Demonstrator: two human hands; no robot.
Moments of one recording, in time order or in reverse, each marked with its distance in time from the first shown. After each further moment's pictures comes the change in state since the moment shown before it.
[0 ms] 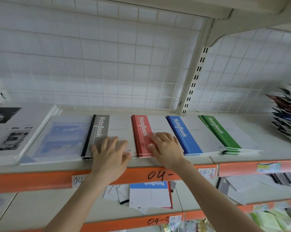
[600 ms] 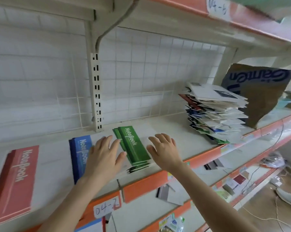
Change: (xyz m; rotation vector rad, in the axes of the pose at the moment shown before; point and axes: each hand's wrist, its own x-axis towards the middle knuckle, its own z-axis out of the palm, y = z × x) left_hand 0.105 0.254 0.022 0.005 0.272 0.431; right_hand -0.071 0.255 -0.062 -0.077 0.234 0.347
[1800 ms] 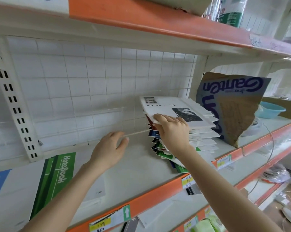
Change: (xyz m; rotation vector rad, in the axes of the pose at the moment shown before) left_hand 0.162 0.190 0.014 -0.484 0.094 -0.048; right_hand 0.085 0.225 -0.085 -0.076 0.778 -0.240
